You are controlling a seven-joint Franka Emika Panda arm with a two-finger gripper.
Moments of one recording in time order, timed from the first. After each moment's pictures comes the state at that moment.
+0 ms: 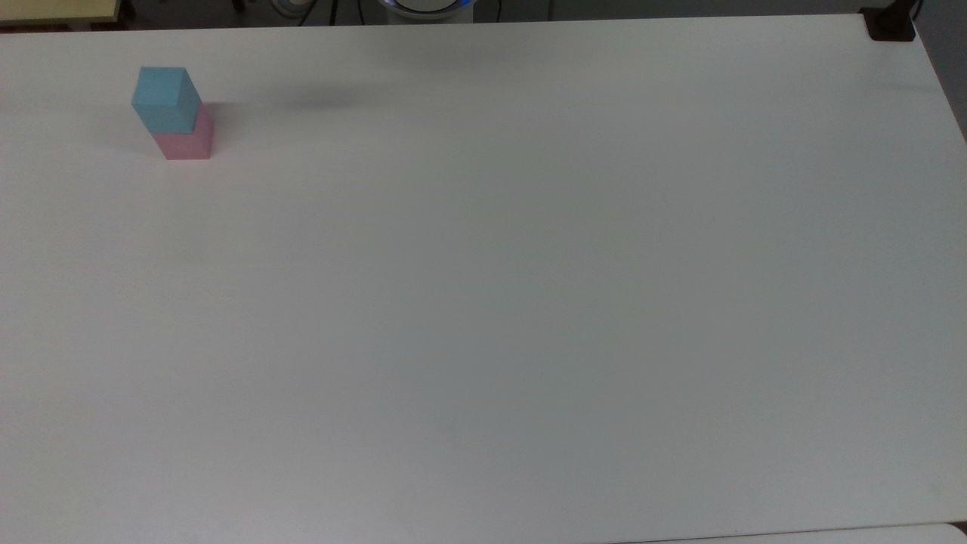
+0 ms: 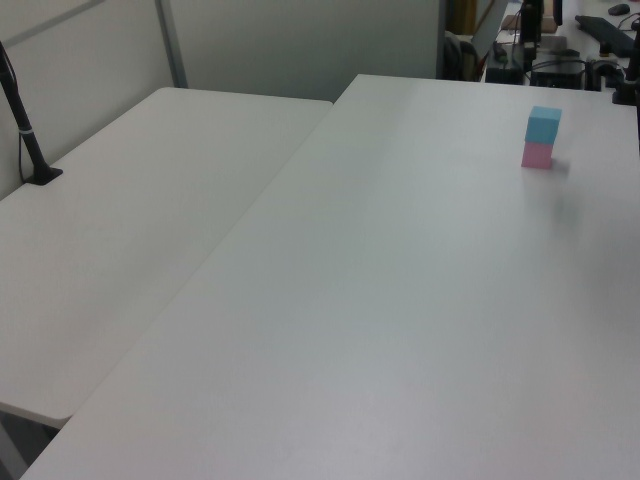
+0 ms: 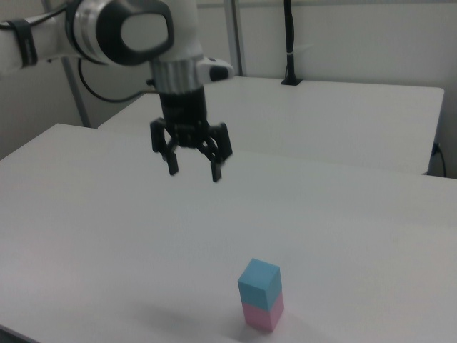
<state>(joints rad) -0.19 -0.04 -0.13 -1.70 -0.10 1.58 -0.39</state>
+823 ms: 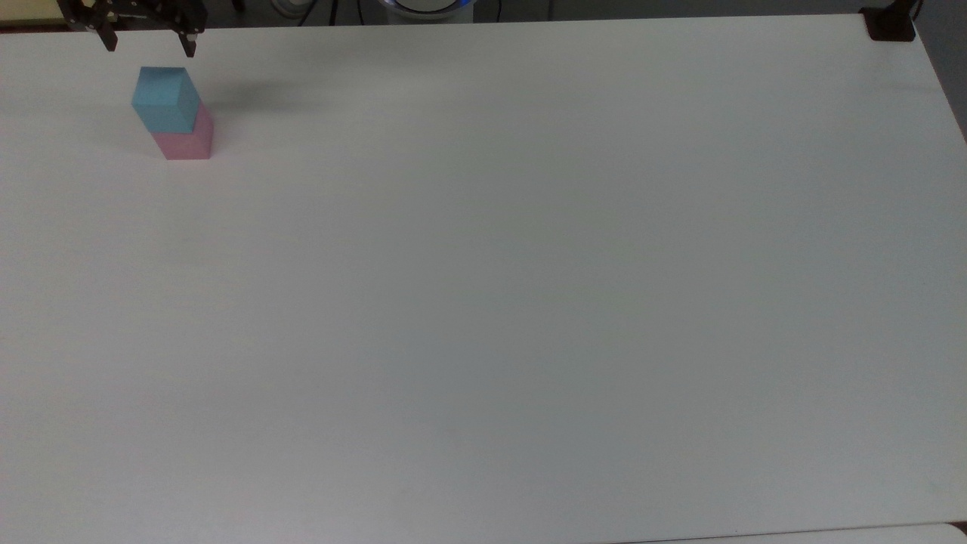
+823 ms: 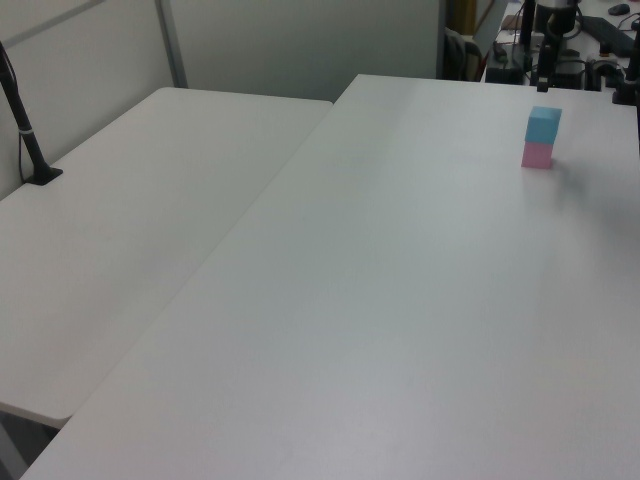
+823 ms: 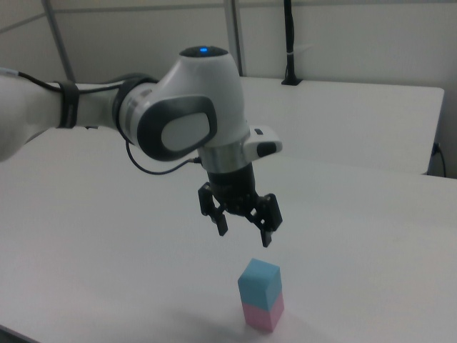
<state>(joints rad) -0.21 -0.05 -0.30 -1.99 -0.10 1.99 -0.47</state>
